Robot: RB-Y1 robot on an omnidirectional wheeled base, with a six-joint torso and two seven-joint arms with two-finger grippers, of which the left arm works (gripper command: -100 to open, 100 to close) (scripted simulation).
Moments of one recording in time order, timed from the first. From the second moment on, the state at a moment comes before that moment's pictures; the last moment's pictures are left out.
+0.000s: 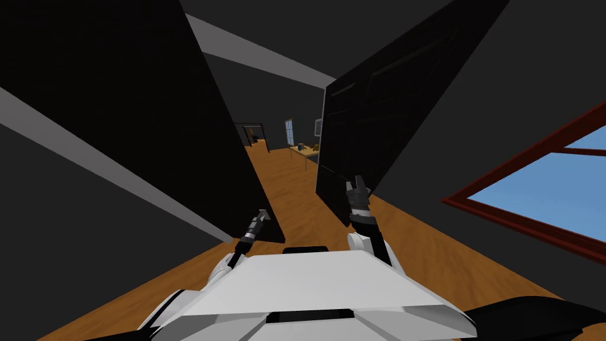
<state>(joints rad) -0.05 0.39 -0.08 -0.50 -0.05 -1.05 0.42</state>
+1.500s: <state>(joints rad) 0.05 0.47 -0.14 -0.47 -0.09 -1.26 0.49</state>
